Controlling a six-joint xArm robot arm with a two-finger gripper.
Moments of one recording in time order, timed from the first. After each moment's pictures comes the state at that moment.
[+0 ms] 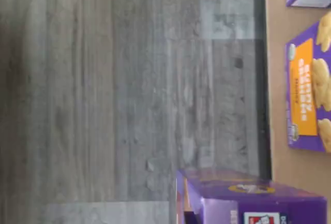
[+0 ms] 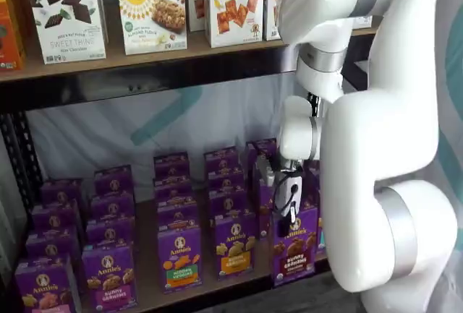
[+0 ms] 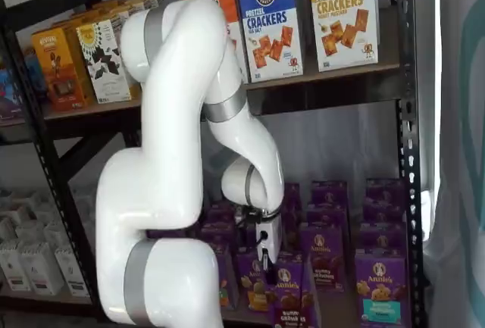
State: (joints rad) arm 0.00 0.42 -0.71 0.23 0.29 -1.78
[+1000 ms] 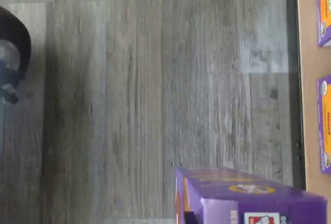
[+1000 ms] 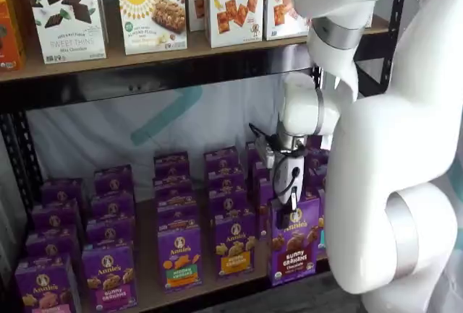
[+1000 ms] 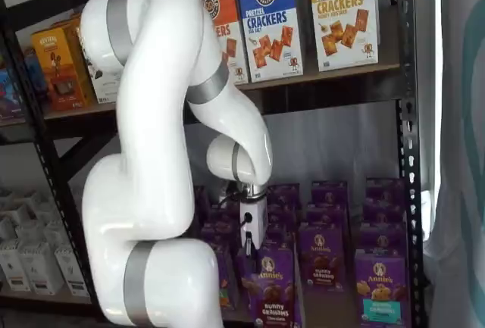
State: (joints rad) arm 0.03 0.13 -0.58 0.24 0.51 -1.75
